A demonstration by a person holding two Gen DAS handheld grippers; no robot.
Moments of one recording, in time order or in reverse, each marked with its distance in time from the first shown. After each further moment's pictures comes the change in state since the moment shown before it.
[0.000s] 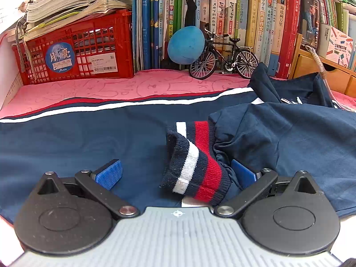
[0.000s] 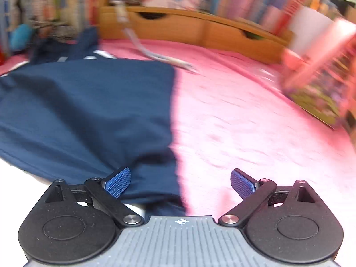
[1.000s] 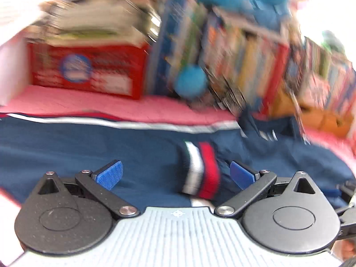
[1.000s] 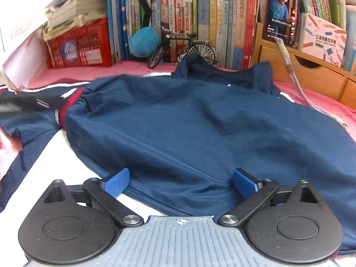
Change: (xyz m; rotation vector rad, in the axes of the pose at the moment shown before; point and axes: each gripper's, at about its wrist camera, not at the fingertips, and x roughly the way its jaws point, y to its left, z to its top) left arm -0.082 0.073 -0.004 -0.162 -0.186 -0.074; right arm -0.017 0.202 0.007 -0.207 -0.239 0.444
